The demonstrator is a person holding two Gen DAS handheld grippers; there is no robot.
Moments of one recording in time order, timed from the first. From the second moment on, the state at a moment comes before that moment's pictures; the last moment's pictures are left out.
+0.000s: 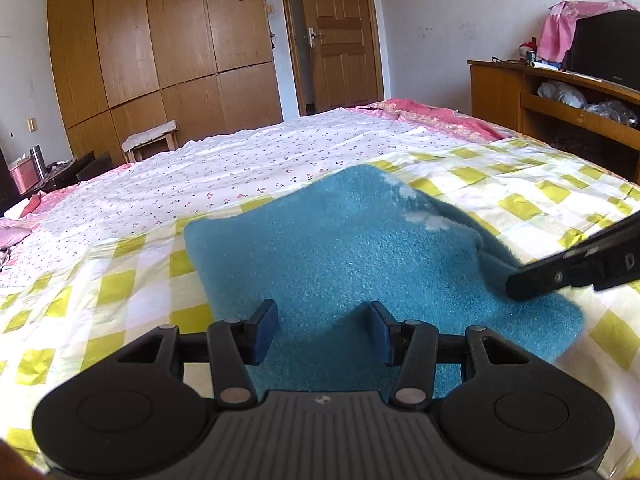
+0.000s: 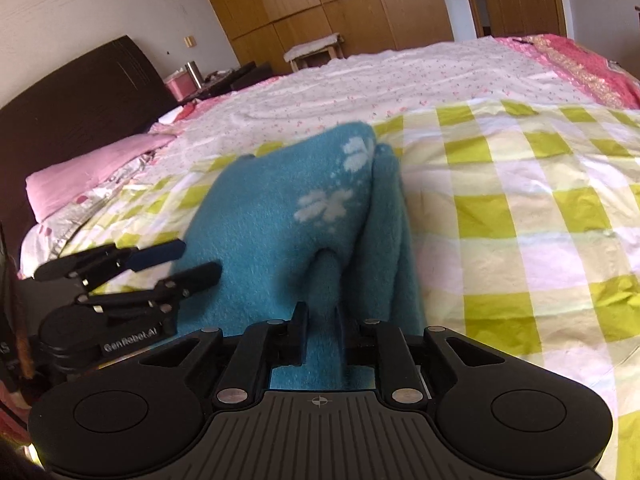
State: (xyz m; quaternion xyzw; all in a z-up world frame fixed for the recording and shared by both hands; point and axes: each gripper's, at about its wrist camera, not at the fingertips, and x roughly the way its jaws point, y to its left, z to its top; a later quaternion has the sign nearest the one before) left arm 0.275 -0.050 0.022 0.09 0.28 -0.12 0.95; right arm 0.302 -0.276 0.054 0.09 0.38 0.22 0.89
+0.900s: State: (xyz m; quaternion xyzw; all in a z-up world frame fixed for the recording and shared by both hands) left arm 0.300 -0.048 0.041 0.05 0.27 -0.13 0.95; right arm 0.458 -0.226 0.064 0.13 0.34 0.15 0.92
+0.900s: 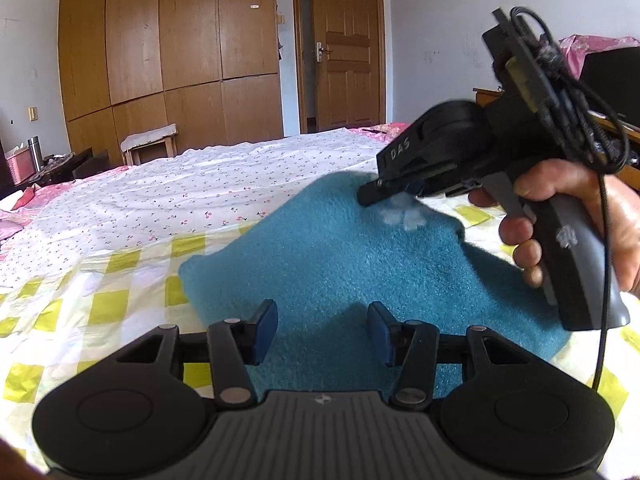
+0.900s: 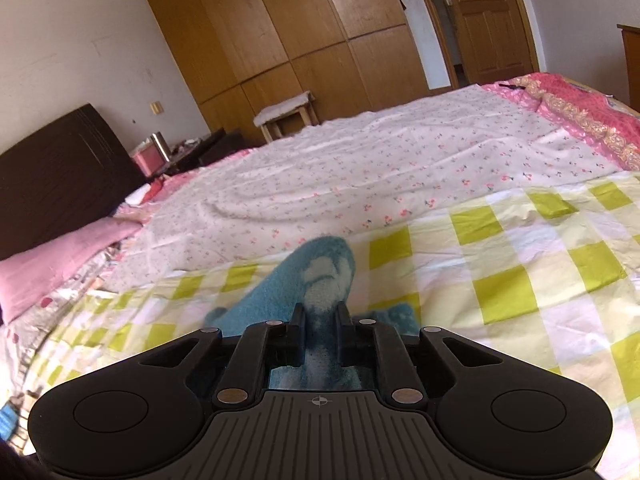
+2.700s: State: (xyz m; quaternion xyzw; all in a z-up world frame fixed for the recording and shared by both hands) left arm 0.311 0.025 0.004 -0.12 0.33 -0.11 0.93; right arm 0.390 -0.289 -0.007 0.19 0.40 0.19 0.87
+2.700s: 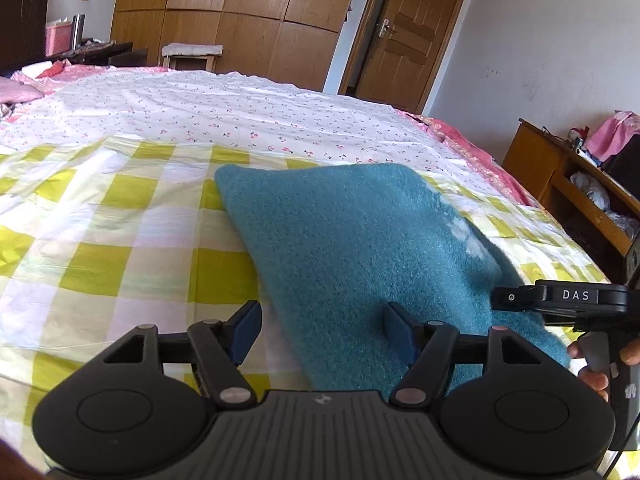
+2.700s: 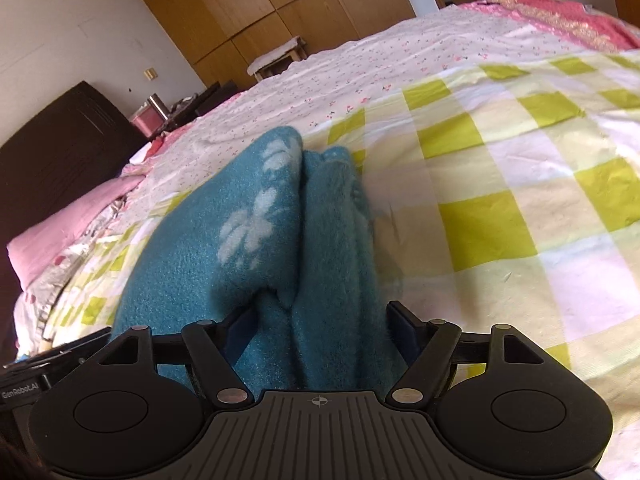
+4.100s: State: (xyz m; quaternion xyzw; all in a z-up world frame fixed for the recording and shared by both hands) left arm 0.031 -0.105 0.021 0.29 0.20 -0.31 0.88; right arm 0.197 -0.315 0.027 0.24 0.40 0.17 0.87
